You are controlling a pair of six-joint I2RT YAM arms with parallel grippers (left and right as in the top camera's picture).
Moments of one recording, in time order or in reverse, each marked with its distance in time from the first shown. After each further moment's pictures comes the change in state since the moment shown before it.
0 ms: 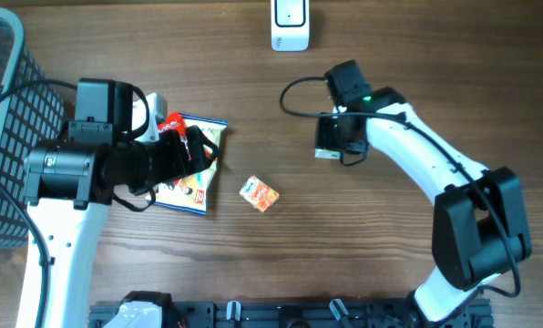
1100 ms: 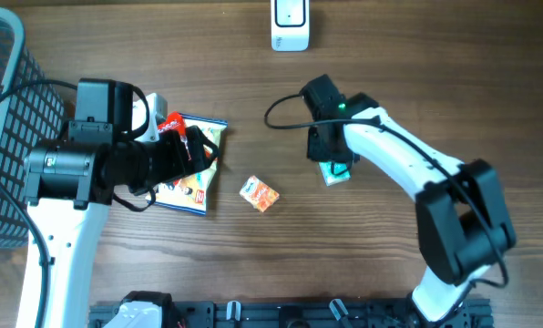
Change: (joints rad) left arm 0.000 0.000 0.000 0.000 0.000 0.000; right arm 0.072 0.037 0.034 -0.091 0.129 0.031
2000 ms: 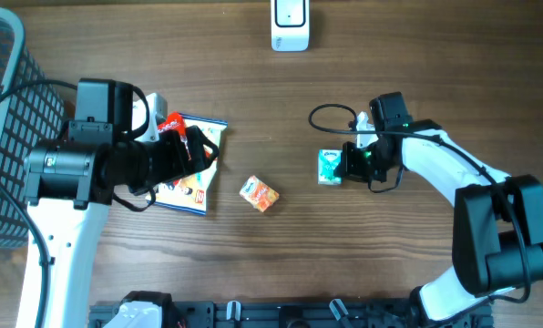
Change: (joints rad) left arm 0.000 0.000 0.000 0.001 0.000 0.000; right arm -0.290 -0.108 -0.351 0.226 -0.538 -0.251
